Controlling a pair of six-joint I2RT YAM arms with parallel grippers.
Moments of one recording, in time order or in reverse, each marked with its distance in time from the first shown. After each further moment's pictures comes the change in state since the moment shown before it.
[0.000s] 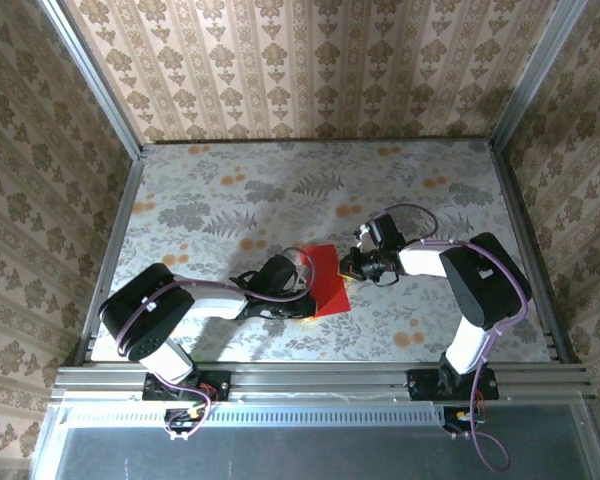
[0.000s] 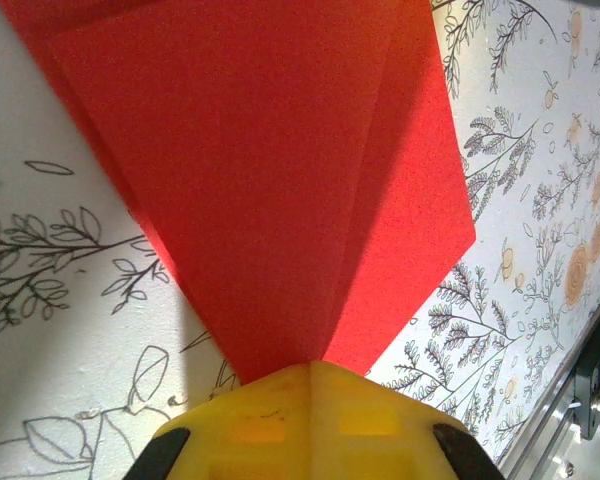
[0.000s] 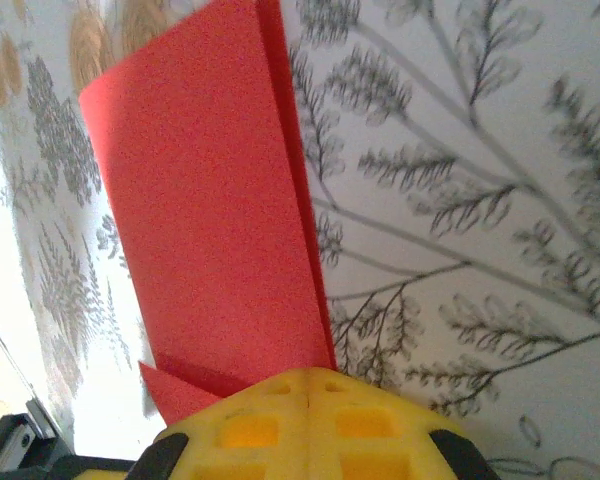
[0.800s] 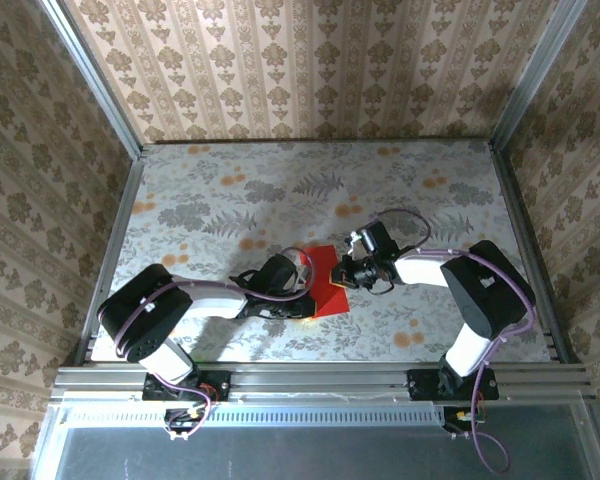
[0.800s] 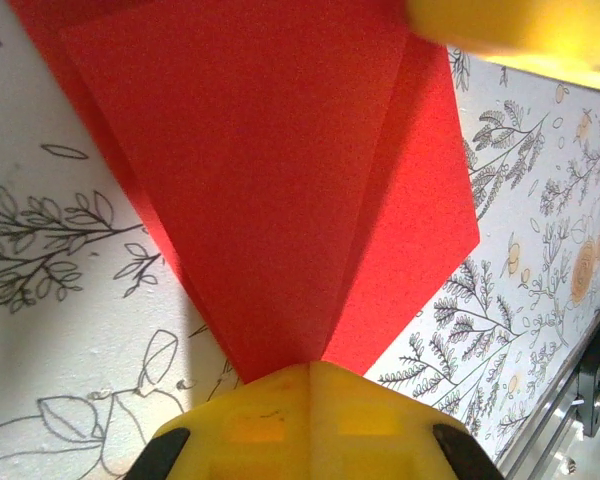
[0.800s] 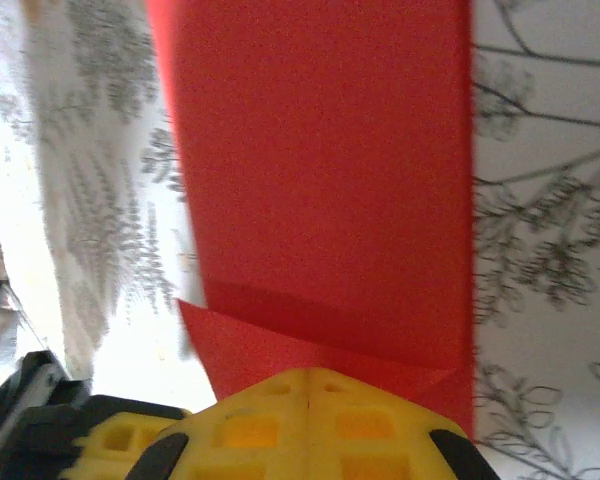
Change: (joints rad) left arm 0.006 -0.011 0.019 -0.054 0.003 0.002; right arm 0.098 -0.045 -0.050 0.033 -0.007 0.050
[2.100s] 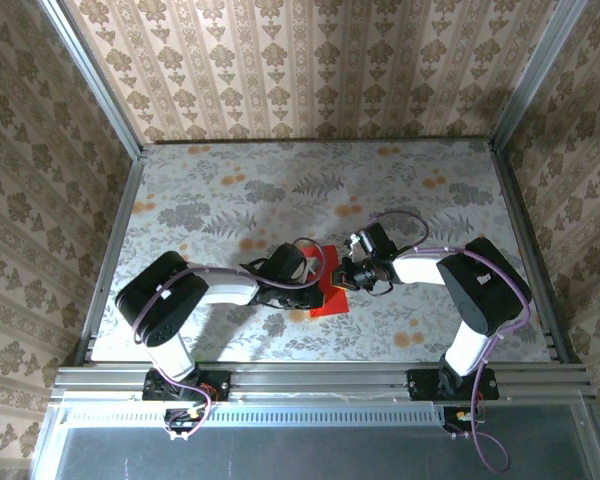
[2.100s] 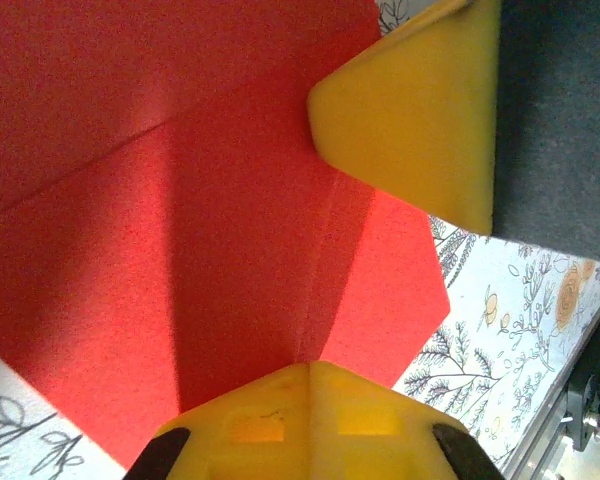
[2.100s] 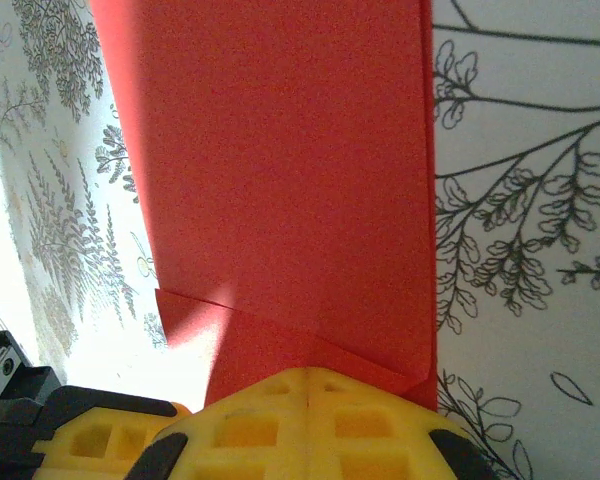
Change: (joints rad) left arm 0.021 0.115 0.123 -0.026 0.055 0.066; right arm -0.001 0.018 0.009 -0.029 0.027 -0.016
